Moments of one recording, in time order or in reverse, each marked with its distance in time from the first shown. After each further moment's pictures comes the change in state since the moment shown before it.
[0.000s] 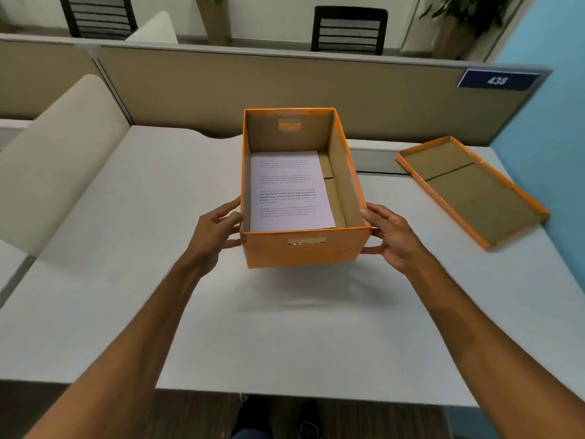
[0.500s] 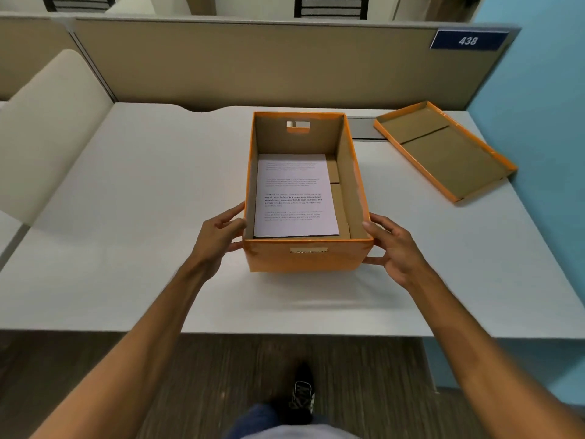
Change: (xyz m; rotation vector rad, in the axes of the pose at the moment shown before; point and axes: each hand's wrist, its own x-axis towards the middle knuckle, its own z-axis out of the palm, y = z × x) left_hand -0.098 -0.050 0.052 0.061 -0.058 -0.030; right_hand -0.120 0.070 -0.054 0.084 0.056 0.042
